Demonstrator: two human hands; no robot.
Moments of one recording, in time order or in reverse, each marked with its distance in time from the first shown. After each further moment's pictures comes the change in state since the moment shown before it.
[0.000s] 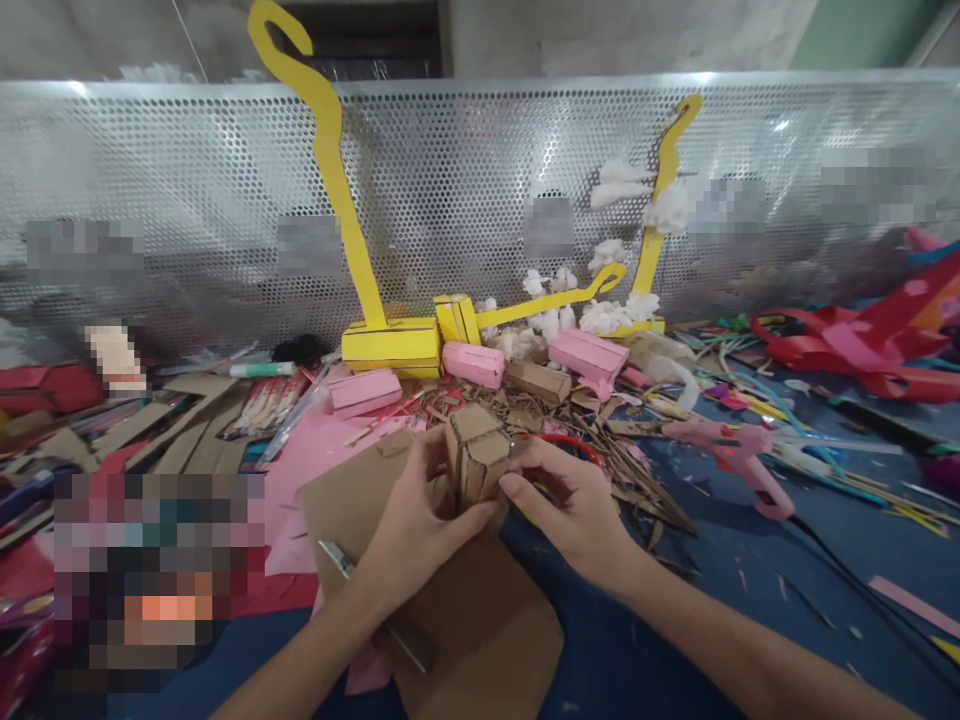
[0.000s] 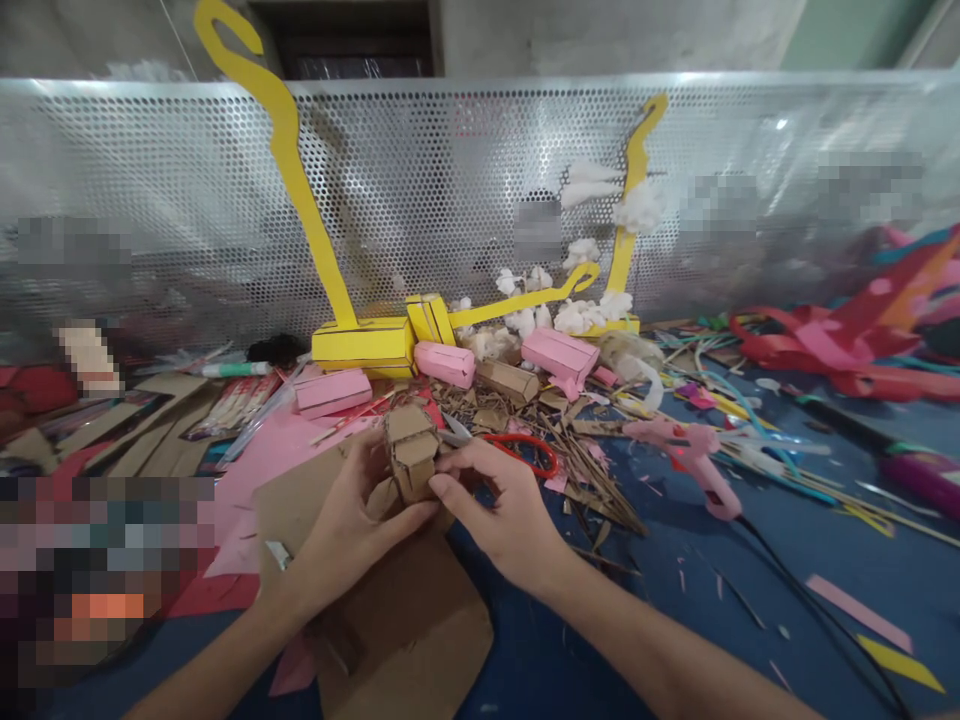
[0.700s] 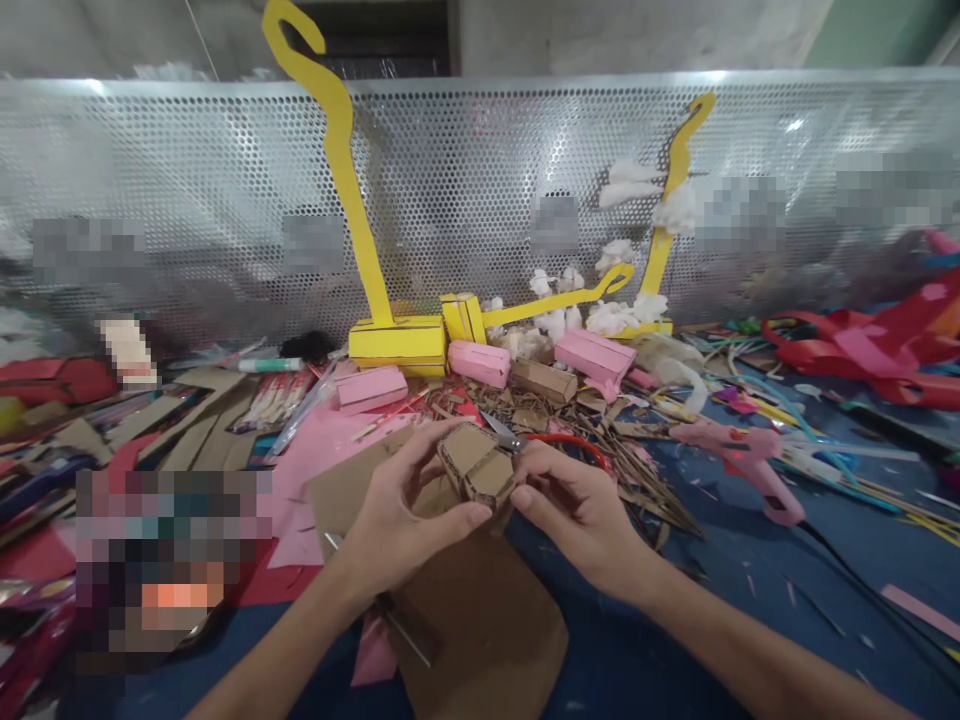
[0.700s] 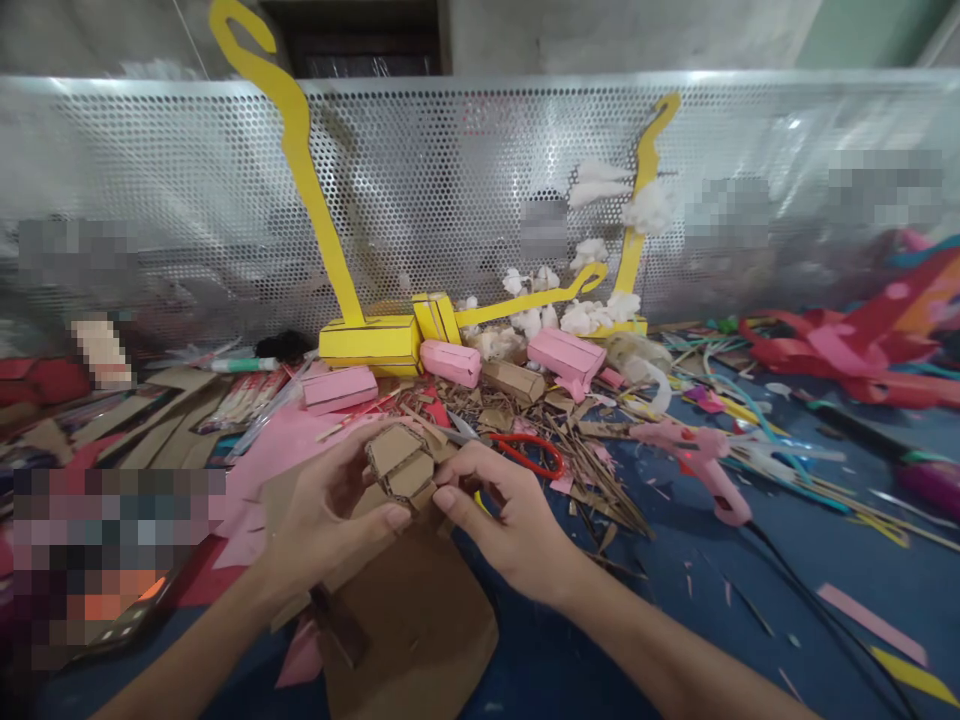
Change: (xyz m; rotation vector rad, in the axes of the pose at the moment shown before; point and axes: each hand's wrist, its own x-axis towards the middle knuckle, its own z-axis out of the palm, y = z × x) left_hand -0.002 0.009 -0.020 -0.095 -0.055 0.117; right_hand -0.003 -0.003 -0.004 0.162 -0.138 -0.026
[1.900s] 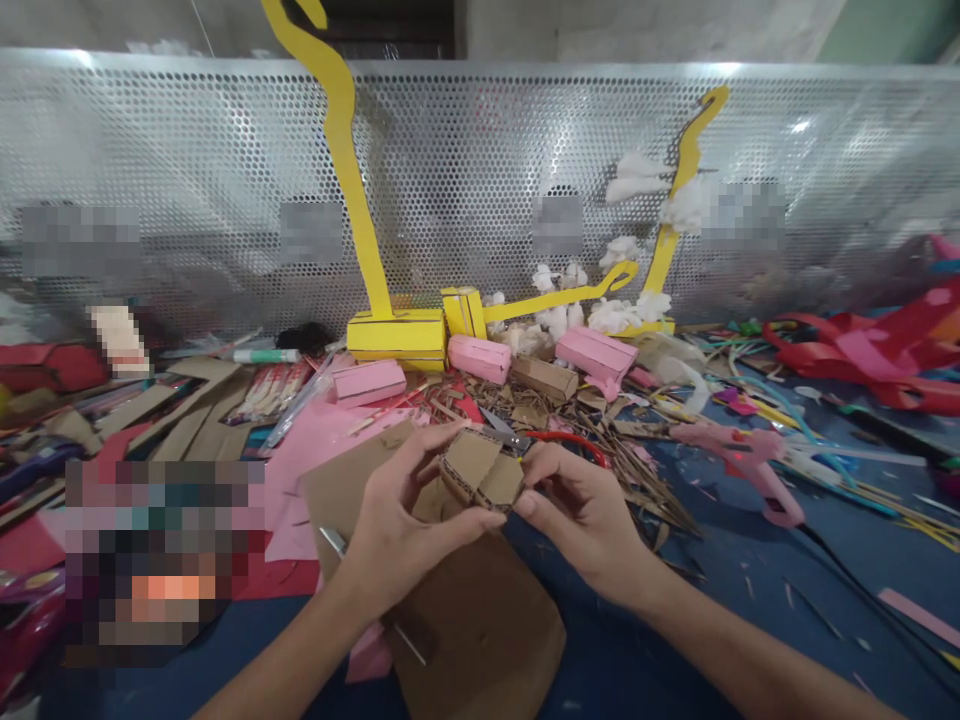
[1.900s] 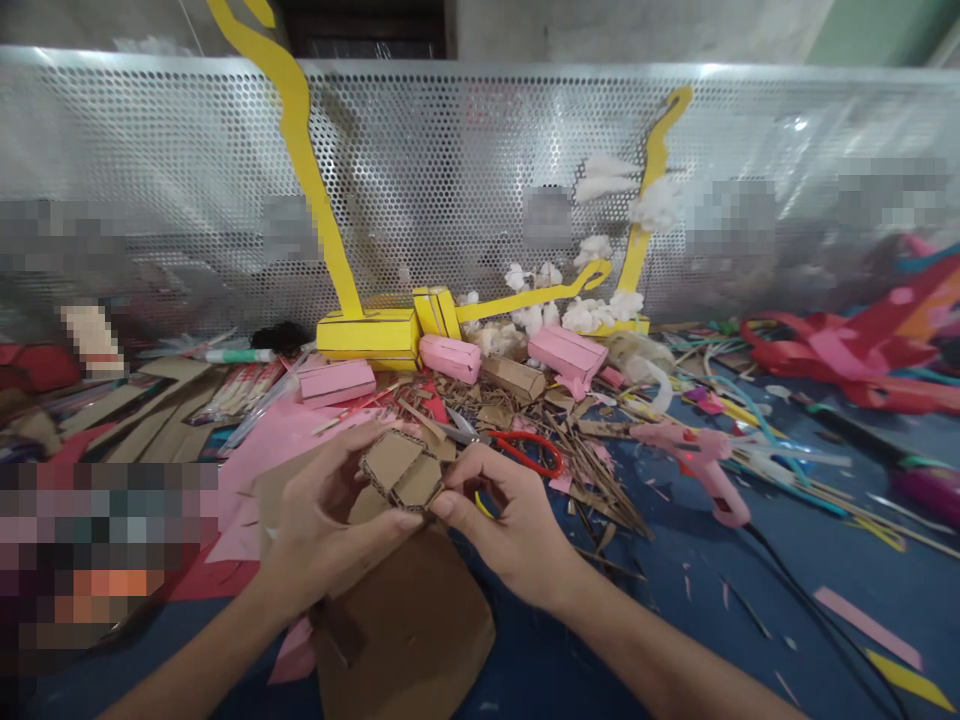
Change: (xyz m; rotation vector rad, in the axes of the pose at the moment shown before) left_hand -0.010 -0.003 0.009 0.094 0.111 0.071; right_hand -0.005 0.006 0.005 0.082 0.050 0.040
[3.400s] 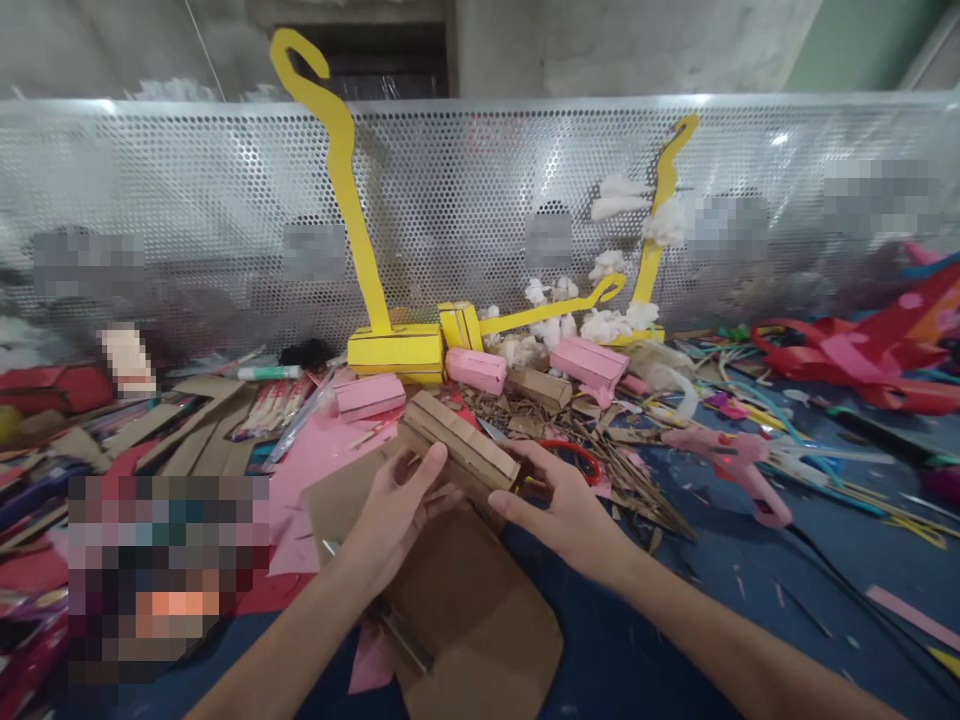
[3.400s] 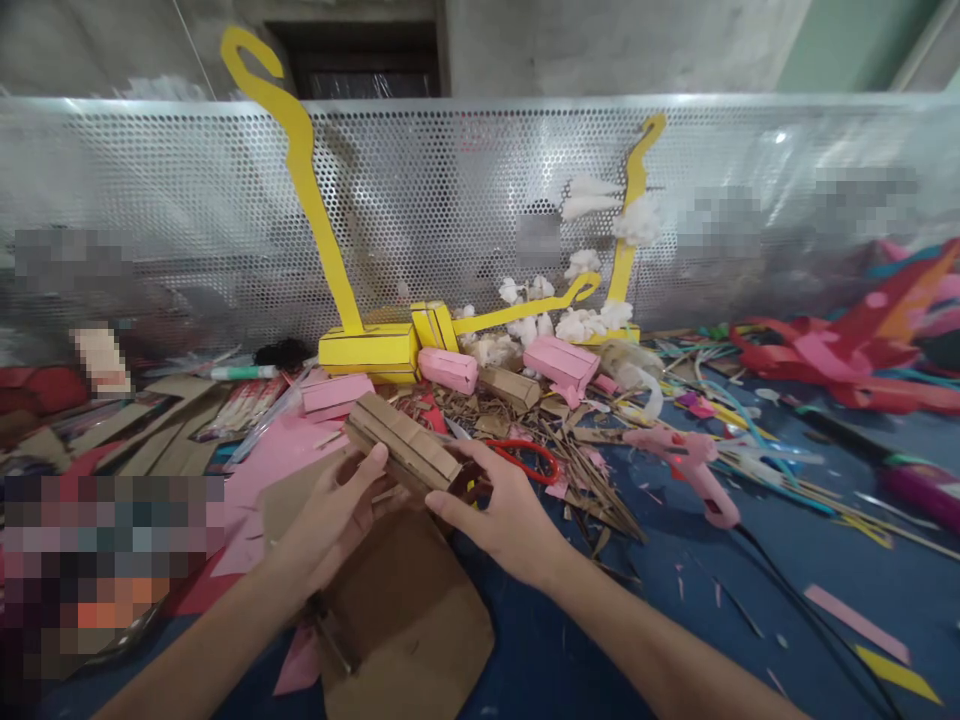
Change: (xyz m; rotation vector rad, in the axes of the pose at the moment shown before) left_hand 0.014 -0.016 0.001 -0.535 0.209 -0.556; right_hand 0.010 0.009 -0.005 -0.190 -0.031 0.159
